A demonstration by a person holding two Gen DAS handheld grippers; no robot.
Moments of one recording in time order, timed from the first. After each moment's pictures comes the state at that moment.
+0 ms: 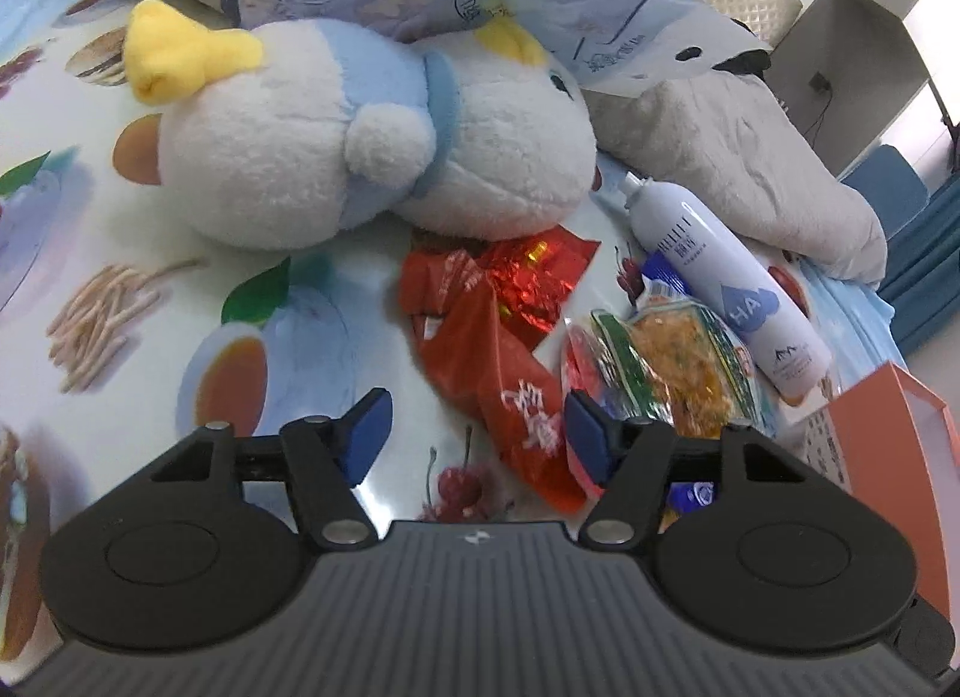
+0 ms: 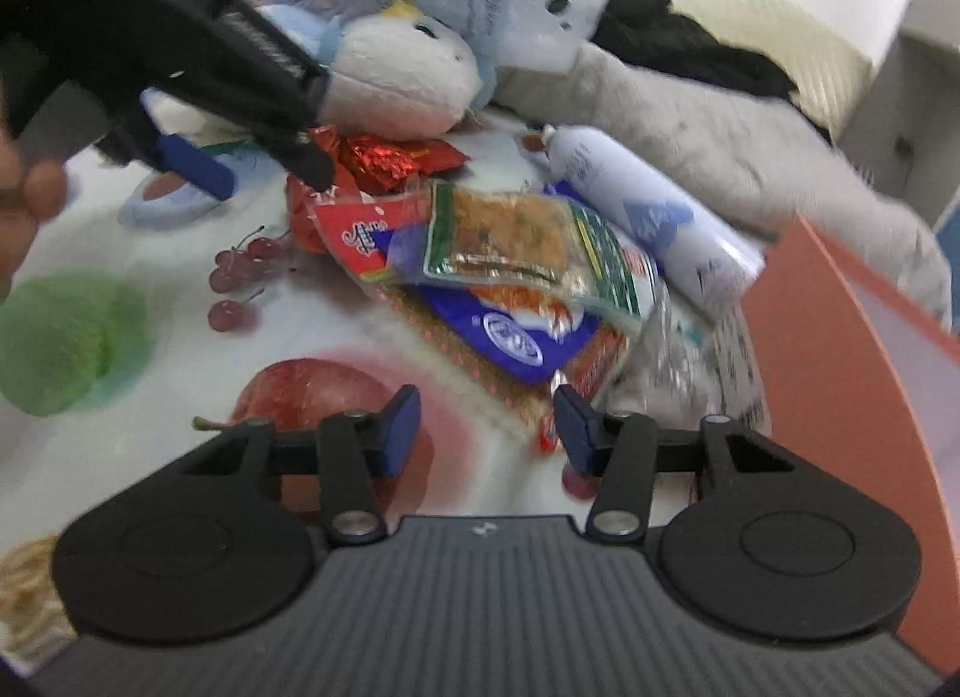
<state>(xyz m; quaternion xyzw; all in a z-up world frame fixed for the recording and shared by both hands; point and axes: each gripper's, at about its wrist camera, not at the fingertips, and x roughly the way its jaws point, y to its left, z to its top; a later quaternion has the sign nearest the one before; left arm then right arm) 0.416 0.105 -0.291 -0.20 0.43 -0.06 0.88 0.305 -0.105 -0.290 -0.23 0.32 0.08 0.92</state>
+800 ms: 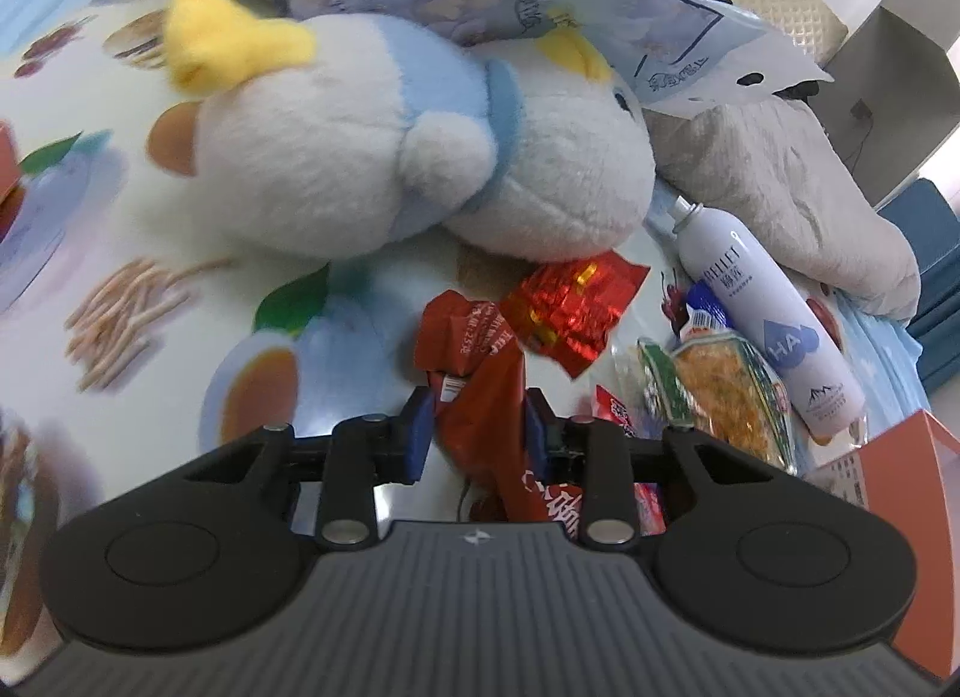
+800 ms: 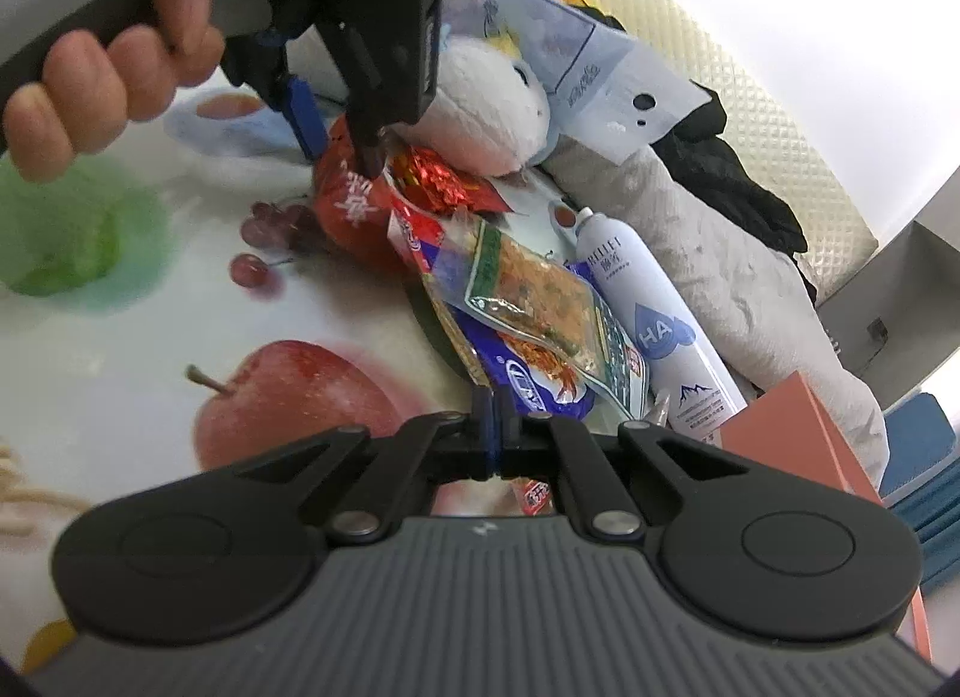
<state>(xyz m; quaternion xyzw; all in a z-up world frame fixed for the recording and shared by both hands) 0.419 0.114 -0.296 -0.22 0.44 -0.02 0.87 0.280 -0.078 -0.298 -0.38 0.25 0.10 0.89</state>
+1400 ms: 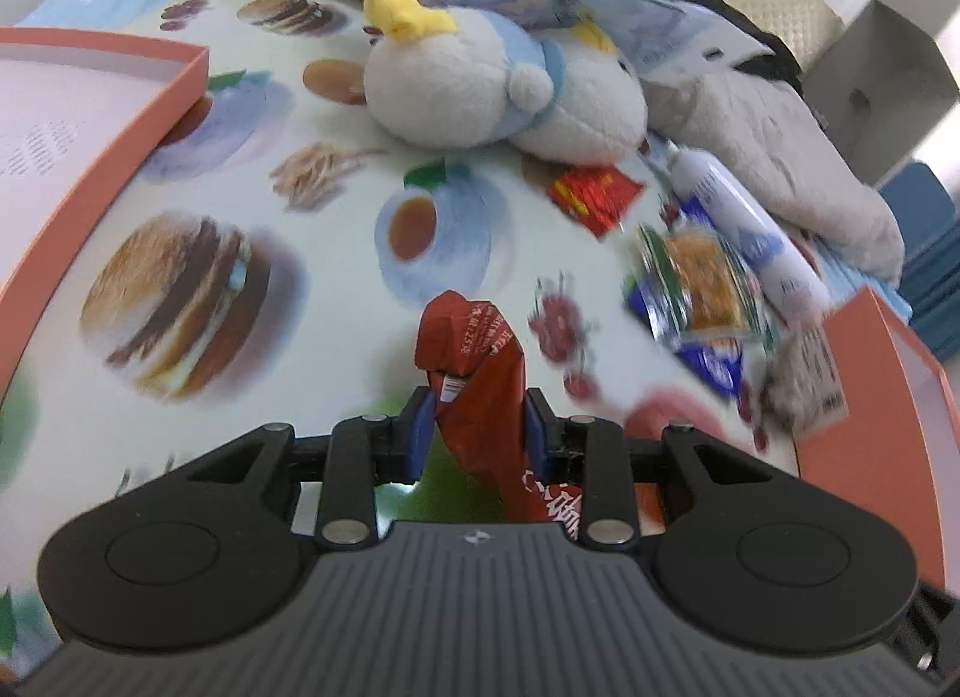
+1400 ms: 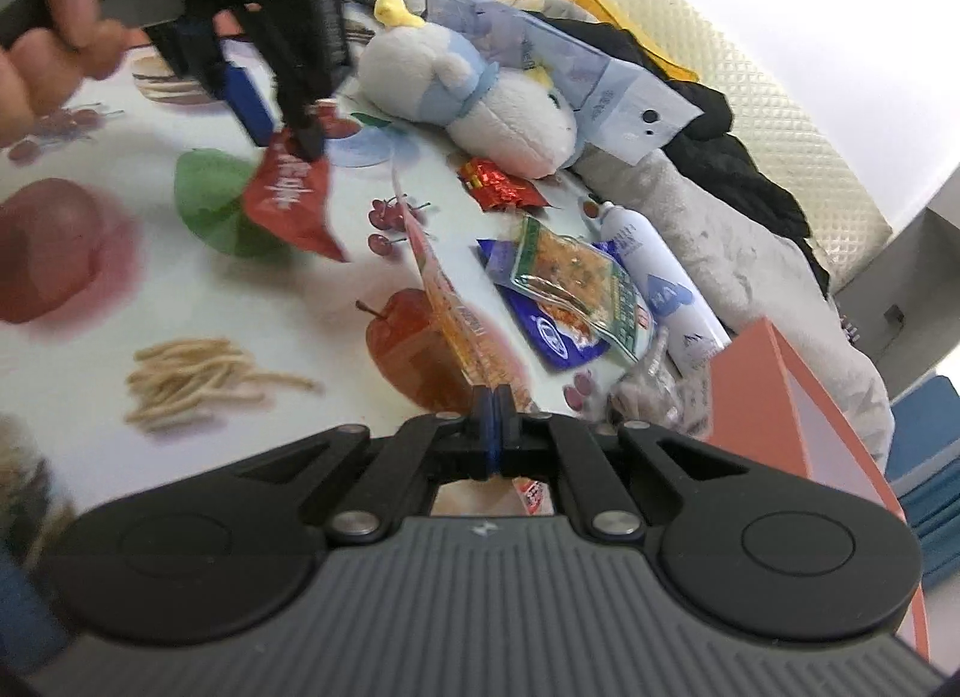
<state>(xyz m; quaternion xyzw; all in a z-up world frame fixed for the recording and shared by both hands) 0.279 0.140 -0.269 -0.21 0.45 -0.02 0.87 0.186 -0.083 -0.271 -0.36 0.26 0.11 0.89</state>
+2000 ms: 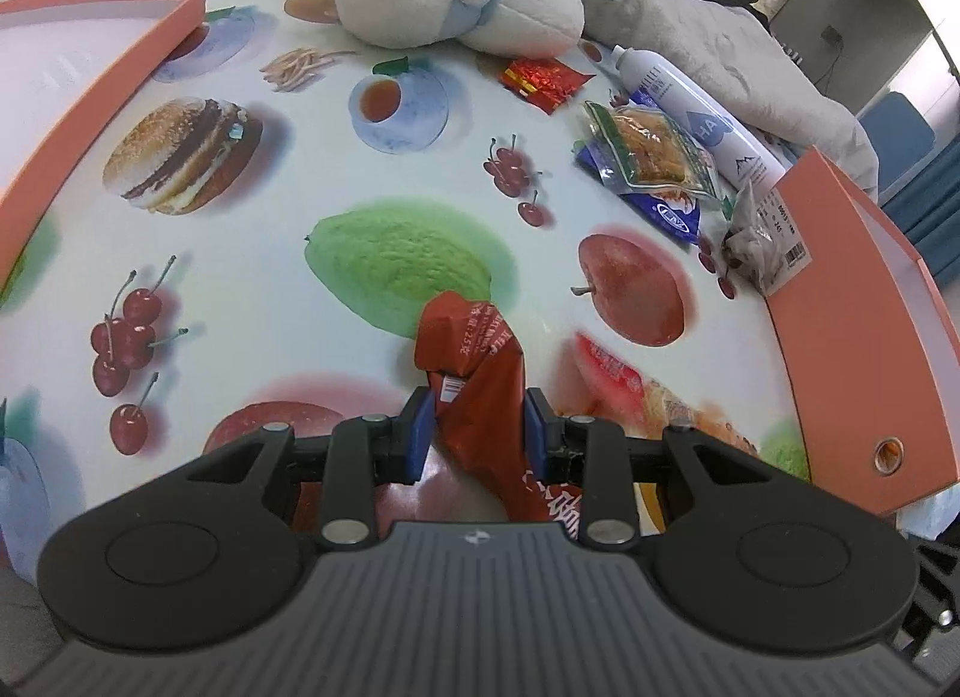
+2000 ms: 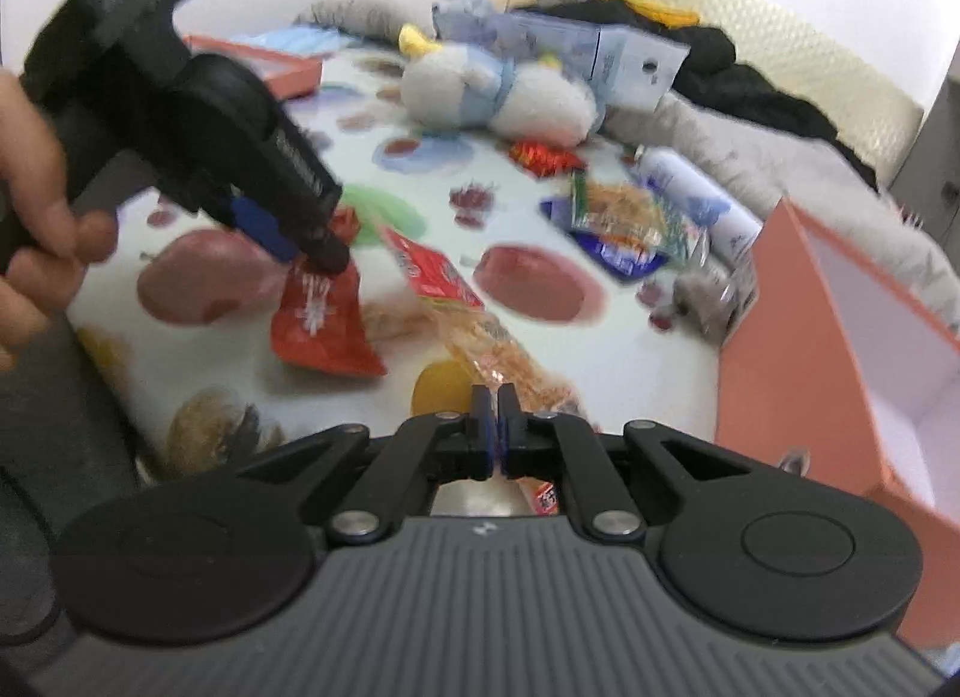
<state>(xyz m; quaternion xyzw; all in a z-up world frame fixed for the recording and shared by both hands) 0.201 0.105 -0.274 -0.18 0.47 -0.04 0.86 0.122 -0.109 -0.261 -0.21 0.33 0.17 0.91</state>
